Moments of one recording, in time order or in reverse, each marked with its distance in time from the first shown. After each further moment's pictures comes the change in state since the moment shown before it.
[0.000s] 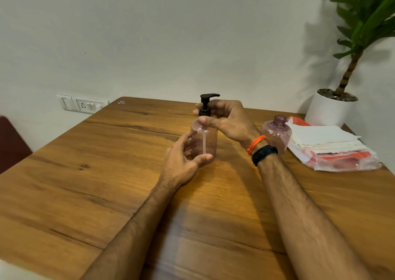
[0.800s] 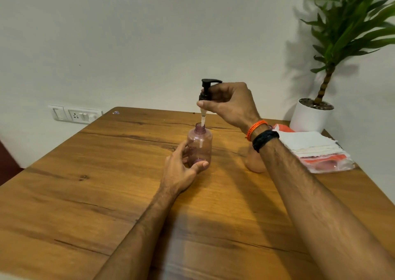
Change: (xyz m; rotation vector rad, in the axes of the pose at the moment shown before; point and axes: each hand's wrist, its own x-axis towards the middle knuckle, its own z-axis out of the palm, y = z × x) left_hand -0.002 0.005 -0.001 0.000 -0.032 -0.032; right_hand 0.012 -0.059 -0.017 -0.227 0.271 -0.032
